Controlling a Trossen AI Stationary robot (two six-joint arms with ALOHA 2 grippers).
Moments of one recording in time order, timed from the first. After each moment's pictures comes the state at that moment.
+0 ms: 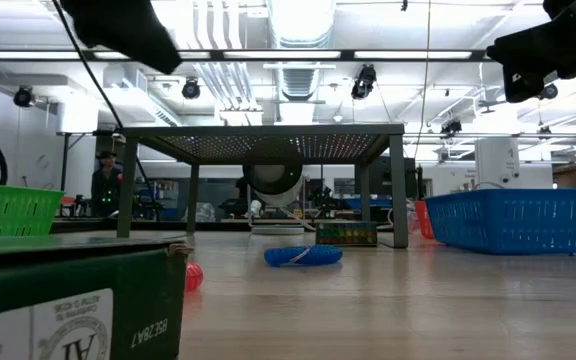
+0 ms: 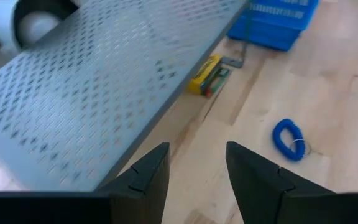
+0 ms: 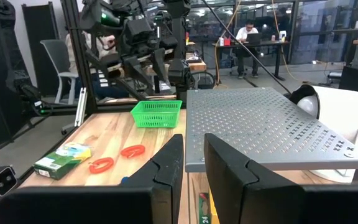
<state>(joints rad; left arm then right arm) -0.56 1.46 1.09 -0.77 -0.81 -0.83 0.13 0.05 0.19 -0.15 0.11 0.10</state>
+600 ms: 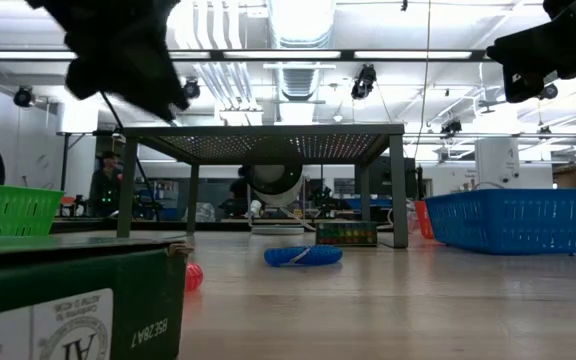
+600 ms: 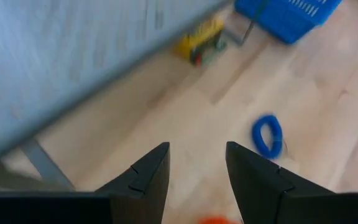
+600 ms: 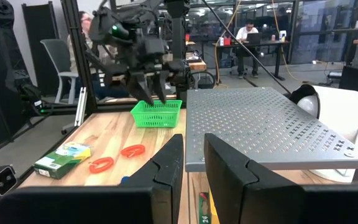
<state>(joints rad) -0.49 1.48 0.97 -0.61 -0.62 -1.10 0.13 0.05 0.19 -0.15 0.11 0.10</state>
